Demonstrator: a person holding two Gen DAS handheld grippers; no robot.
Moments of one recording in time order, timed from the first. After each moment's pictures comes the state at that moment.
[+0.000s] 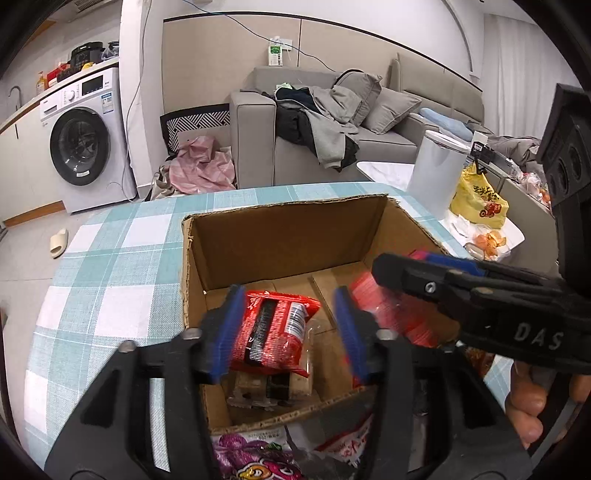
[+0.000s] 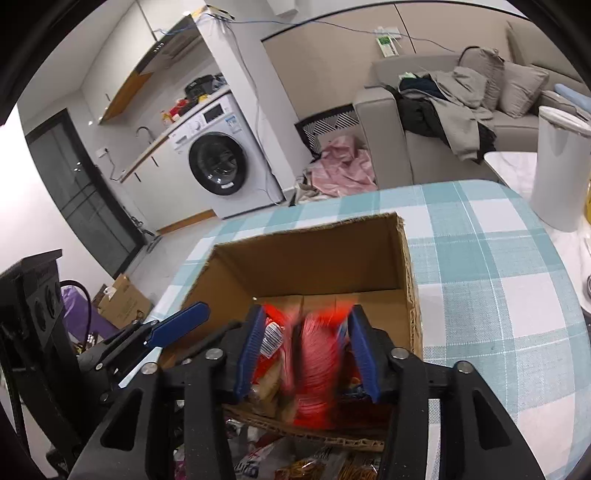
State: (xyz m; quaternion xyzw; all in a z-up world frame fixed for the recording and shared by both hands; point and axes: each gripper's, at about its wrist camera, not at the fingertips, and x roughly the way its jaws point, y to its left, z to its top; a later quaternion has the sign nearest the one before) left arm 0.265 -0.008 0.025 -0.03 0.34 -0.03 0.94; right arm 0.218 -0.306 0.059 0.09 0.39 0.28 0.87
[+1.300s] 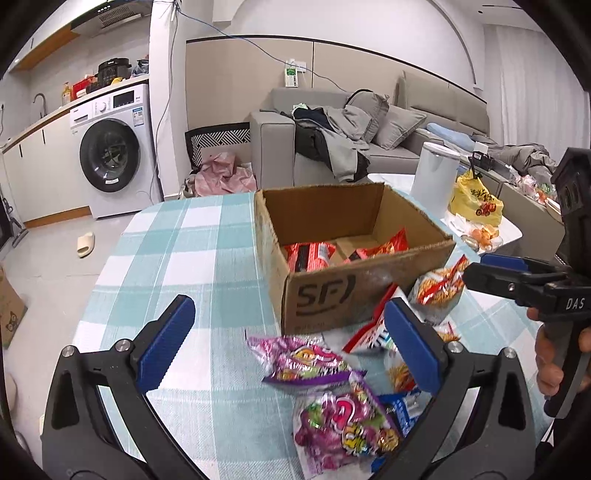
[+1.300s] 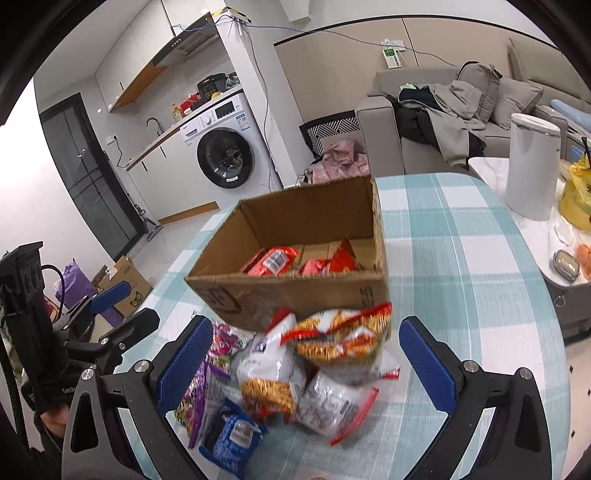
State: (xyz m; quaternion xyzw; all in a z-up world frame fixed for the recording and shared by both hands) left arm 0.094 0.031 0.054 -0.02 0.30 0.00 0.95; right arm 0.104 -0.359 0.062 0.05 0.38 0.28 0.88
